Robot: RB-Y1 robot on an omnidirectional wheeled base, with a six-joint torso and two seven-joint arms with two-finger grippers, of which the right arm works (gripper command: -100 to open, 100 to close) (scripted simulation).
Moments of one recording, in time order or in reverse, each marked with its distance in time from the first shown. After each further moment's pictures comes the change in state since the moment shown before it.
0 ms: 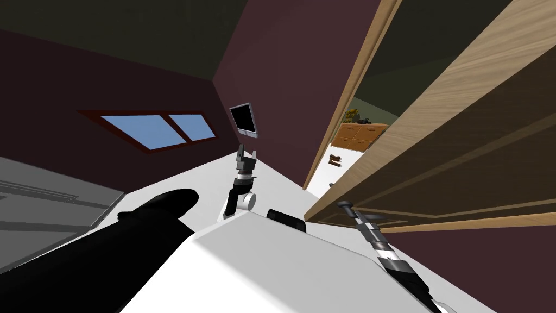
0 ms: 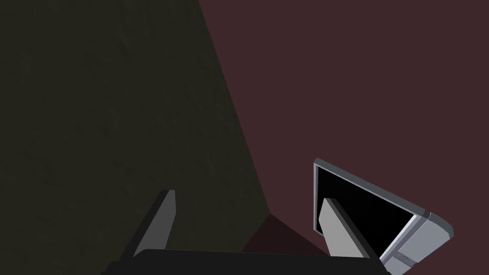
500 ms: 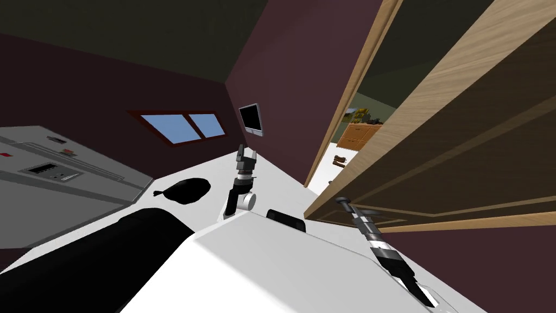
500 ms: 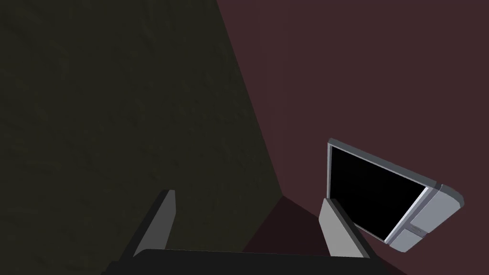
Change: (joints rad) arm -0.054 0.031 -0.030 0.017 0.010 0.051 0.023
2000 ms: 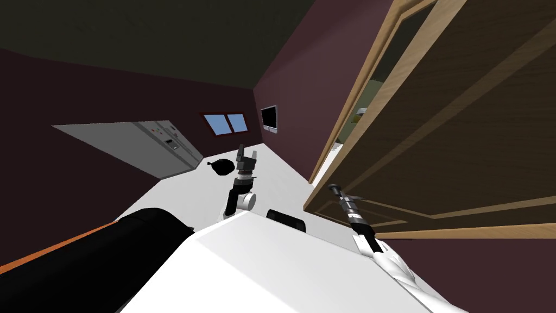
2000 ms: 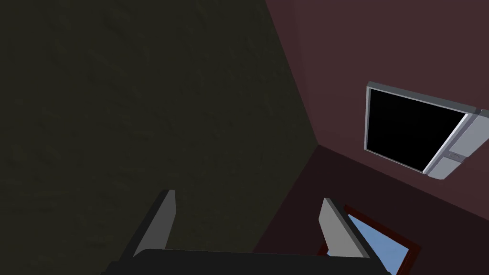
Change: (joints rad) arm -0.201 0.129 -0.119 0.037 0.048 0.232 0.105
